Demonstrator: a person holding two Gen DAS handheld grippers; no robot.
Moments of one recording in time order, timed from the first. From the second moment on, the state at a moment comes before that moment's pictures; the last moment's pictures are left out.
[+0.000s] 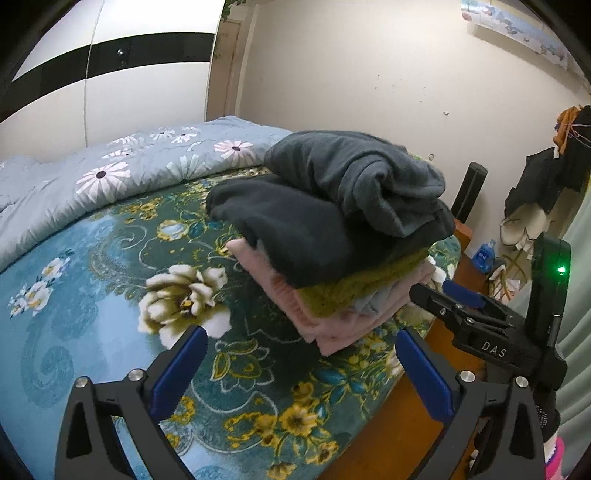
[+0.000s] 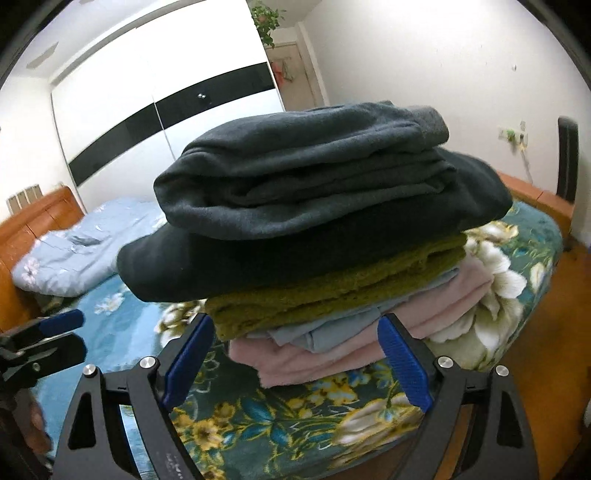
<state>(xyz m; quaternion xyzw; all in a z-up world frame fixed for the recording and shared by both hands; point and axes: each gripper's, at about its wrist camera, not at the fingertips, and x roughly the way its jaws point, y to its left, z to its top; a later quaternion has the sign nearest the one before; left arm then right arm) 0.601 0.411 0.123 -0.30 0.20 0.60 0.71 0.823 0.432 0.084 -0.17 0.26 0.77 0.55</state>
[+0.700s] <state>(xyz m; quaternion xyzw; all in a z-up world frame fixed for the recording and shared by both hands) 0.587 0.403 0.120 -0.29 0.20 0.65 0.68 0.805 0.432 0.087 -0.20 0.26 0.74 0.59</state>
